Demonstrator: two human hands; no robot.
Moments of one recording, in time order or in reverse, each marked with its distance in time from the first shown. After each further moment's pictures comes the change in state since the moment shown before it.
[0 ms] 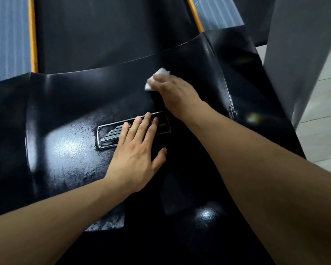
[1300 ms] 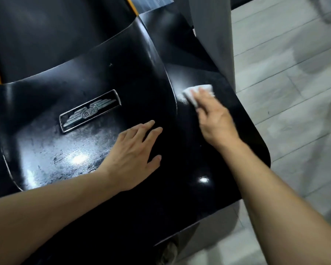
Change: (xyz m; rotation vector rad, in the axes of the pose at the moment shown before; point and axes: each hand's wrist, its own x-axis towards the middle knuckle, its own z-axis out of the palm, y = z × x) left_hand -0.061 0.115 -0.021 0.146 -0.256 0.313; right_hand -0.278 0.035 -0.025 0.512 0.343 0.696
